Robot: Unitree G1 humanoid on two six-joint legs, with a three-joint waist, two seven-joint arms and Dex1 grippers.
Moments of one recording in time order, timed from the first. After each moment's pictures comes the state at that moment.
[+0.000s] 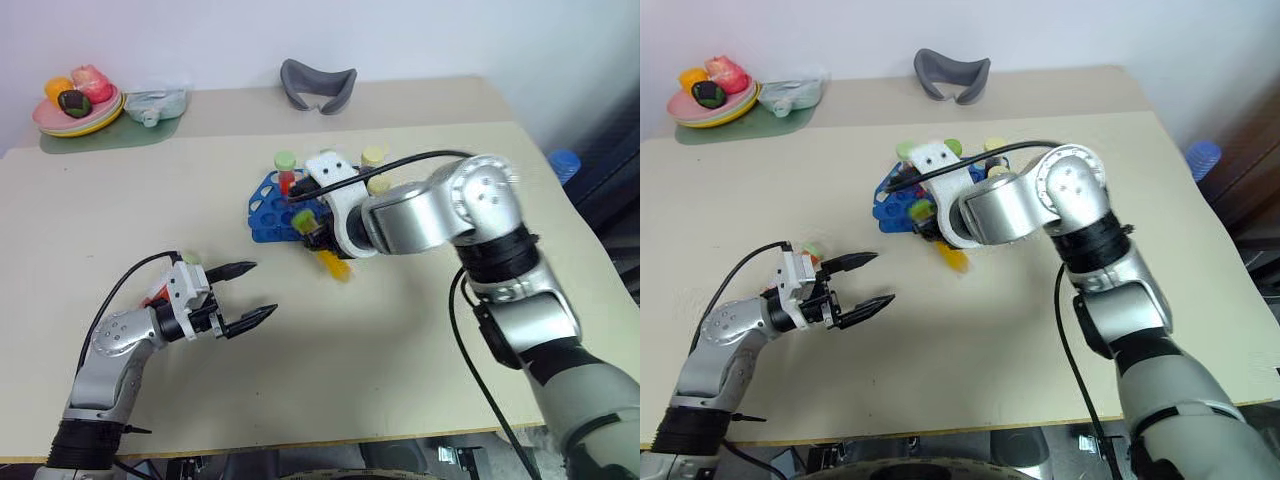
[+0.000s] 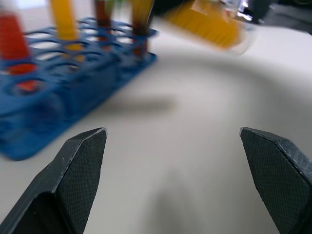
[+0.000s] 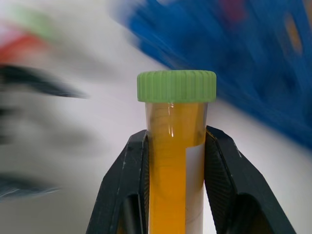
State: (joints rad) left arm -0.03 0.56 0.08 -0.11 -0.49 0.04 -1.02; right arm -1.10 -0.40 0.28 -0.13 1.83 1.41 -0.89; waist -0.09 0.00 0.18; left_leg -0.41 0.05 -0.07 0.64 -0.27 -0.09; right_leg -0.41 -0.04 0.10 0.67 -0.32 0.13
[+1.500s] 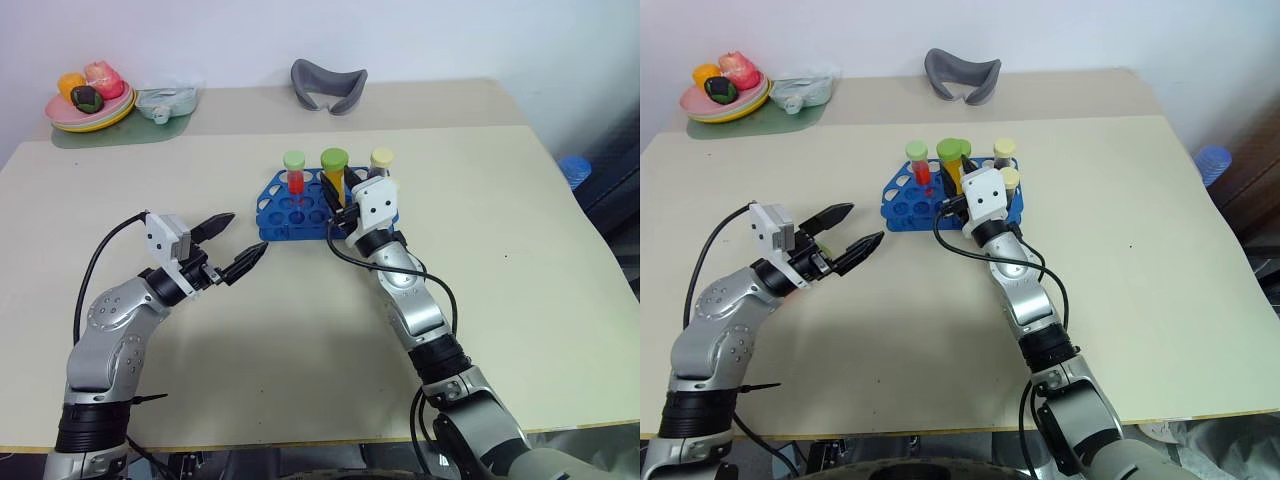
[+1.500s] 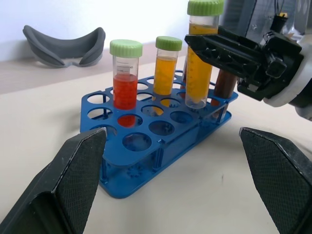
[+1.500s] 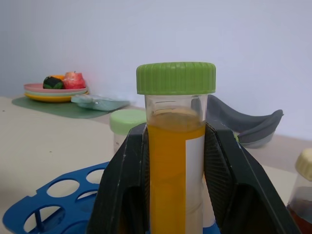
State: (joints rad) left arm -0.13 0.49 0.18 -0.22 -0.55 0.25 -0.77; right arm -0.51 -0.05 0.22 0.23 0.06 -0.22 0.11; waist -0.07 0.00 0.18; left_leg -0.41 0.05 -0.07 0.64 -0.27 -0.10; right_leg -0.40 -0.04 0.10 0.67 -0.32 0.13
